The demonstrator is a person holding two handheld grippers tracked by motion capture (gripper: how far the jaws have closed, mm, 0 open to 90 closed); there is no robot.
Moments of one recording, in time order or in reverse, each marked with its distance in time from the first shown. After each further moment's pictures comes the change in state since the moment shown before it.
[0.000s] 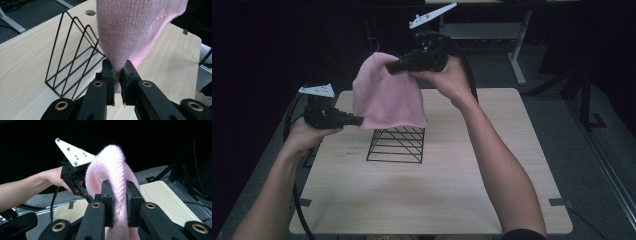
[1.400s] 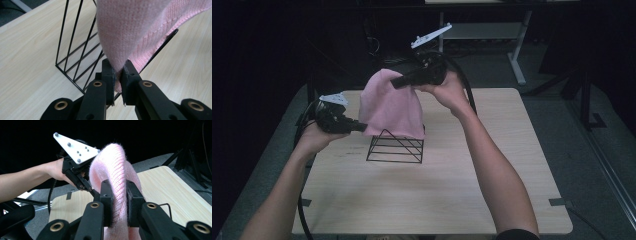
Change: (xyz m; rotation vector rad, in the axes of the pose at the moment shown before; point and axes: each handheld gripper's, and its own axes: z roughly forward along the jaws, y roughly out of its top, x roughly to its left) left arm 0.015 -0.022 0.035 0.131 0.086 0.006; right arm -0.028 -0.042 0.026 0.050 0.032 0.057
